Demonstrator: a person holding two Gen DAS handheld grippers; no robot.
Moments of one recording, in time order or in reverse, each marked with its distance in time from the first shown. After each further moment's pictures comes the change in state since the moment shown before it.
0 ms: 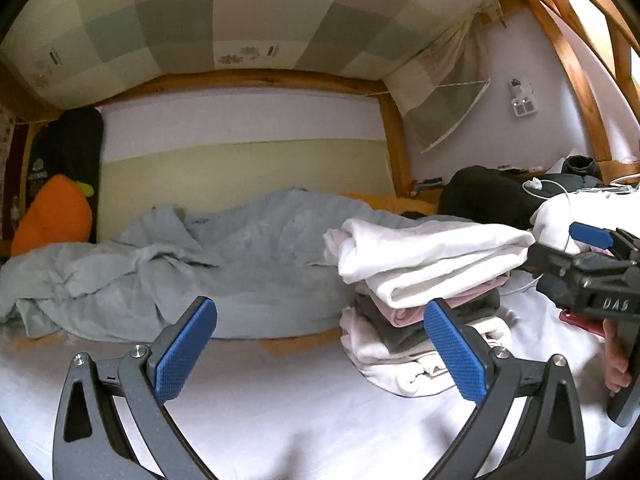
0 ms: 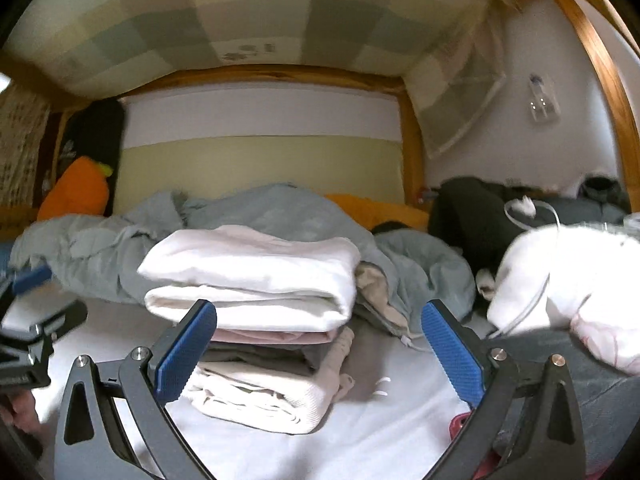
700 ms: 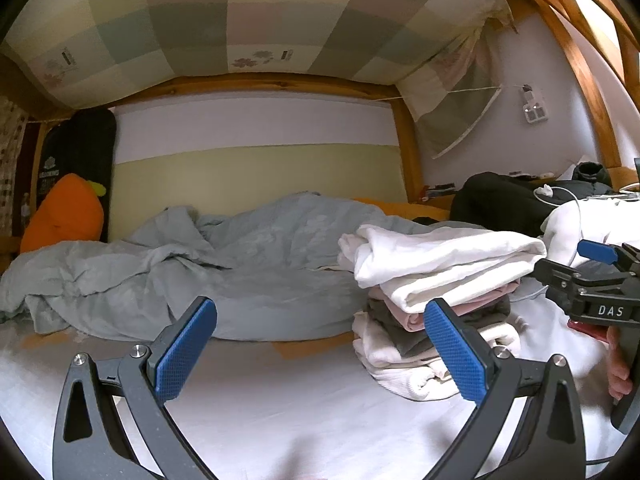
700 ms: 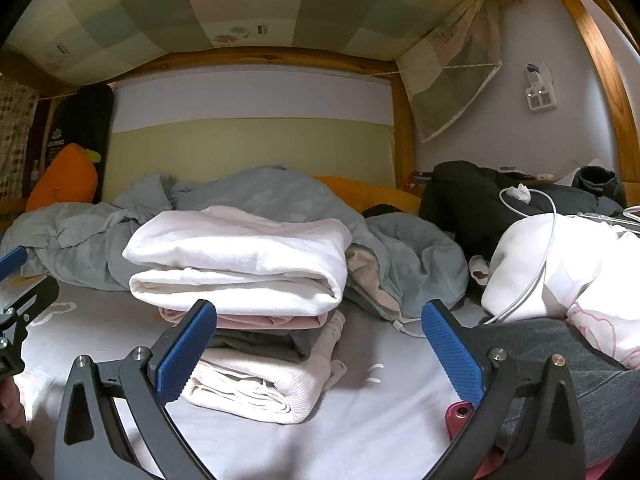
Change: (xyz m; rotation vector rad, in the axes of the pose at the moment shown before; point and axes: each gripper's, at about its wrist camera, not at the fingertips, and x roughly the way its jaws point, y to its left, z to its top) left arm 0.000 0.005 0.001 -0.025 -0.007 0.046; right arm 0.011 -0.007 -0.001 0.032 0.066 -0.041
